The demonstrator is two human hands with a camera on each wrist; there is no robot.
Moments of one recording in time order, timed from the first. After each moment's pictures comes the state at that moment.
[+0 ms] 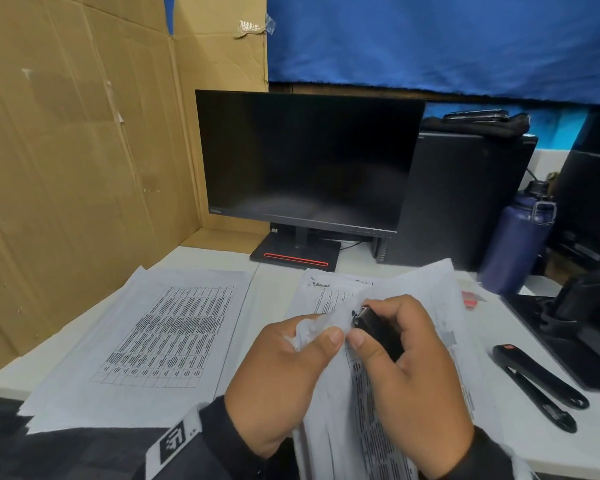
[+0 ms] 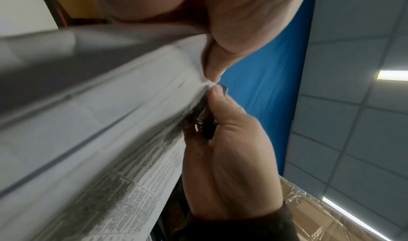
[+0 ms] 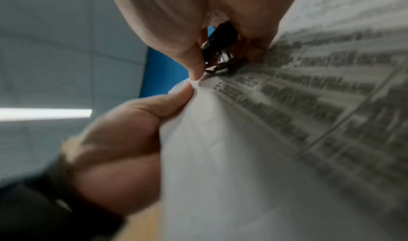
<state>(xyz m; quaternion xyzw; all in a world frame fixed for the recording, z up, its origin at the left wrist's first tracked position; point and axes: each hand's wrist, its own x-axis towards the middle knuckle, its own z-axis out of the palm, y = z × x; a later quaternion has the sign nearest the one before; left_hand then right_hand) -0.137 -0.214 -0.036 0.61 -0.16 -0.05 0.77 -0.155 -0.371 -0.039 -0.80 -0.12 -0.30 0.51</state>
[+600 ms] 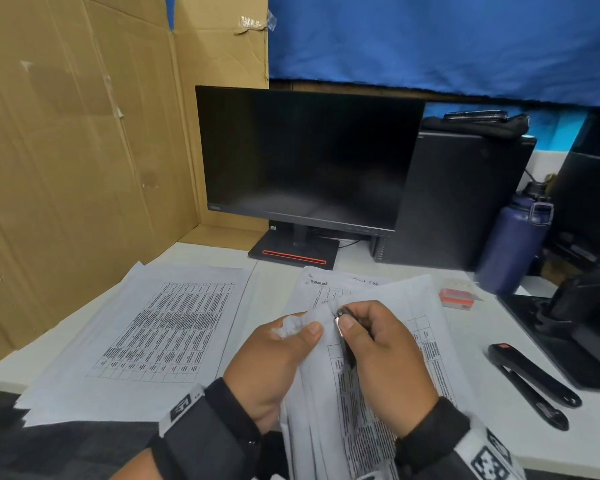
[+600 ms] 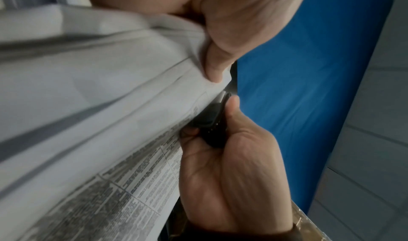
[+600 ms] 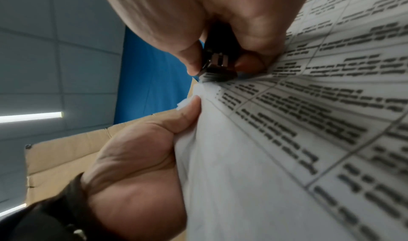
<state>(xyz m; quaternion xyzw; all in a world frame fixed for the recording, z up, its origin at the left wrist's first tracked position) -0.113 -0.213 -0.054 0.55 -0.04 -0.12 0.83 -0.133 -0.362 -0.042 -0.81 -0.02 -0.17 0.57</state>
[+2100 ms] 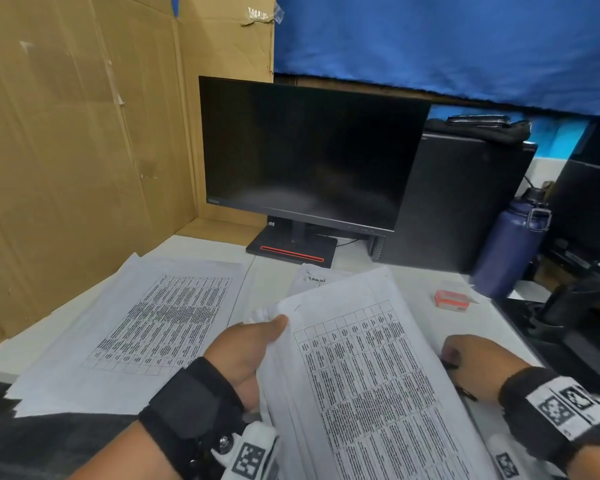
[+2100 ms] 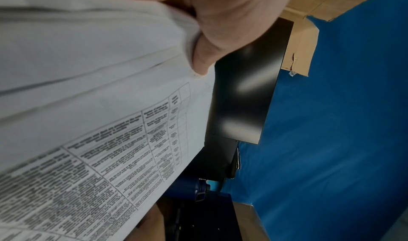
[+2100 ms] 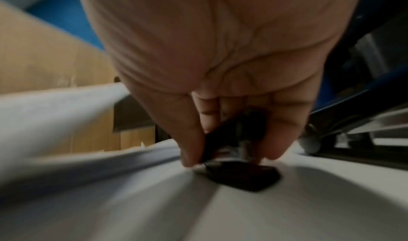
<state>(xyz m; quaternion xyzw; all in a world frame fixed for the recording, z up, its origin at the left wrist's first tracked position) -0.066 -0.179 -0.086 0.50 0.13 -0.21 0.83 -0.084 -0.528 -0.071 -0.99 0.12 0.09 0.05</state>
